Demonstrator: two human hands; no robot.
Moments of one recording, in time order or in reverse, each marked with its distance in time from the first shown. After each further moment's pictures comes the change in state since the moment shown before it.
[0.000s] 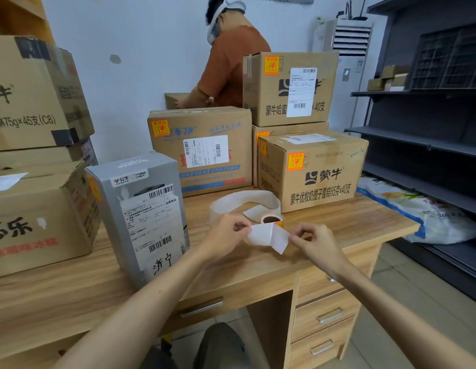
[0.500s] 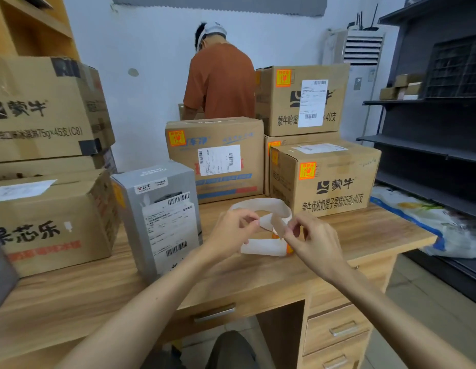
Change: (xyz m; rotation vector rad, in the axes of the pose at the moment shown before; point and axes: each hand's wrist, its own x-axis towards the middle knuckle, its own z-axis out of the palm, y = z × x) left_hand -0.022 0.038 -0.034 -0.048 0.105 0.009; right_hand -0.006 -0.055 0.011 -0.308 0.202 -0.367
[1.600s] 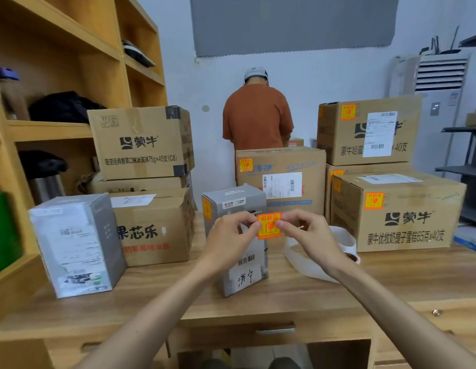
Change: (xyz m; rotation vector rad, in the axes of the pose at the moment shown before) left_hand -0.087 0.025 -0.122 0.092 0.356 -0.011; right_hand 0.047 -0.123 0.034 0.812 -0.223 0.017
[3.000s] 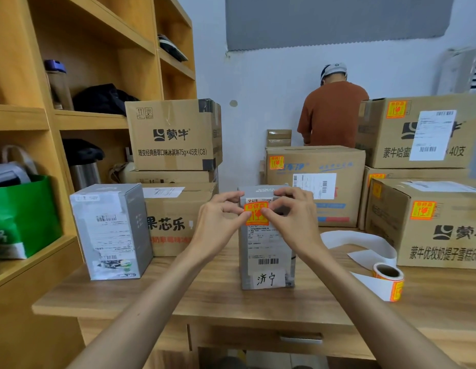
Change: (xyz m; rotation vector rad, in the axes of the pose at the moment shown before) left_hand 0.017 -0.054 -0.062 0.051 0.261 0.054; right_hand 0.052 -0.003 0.091 -0.327 0.134 -0.220
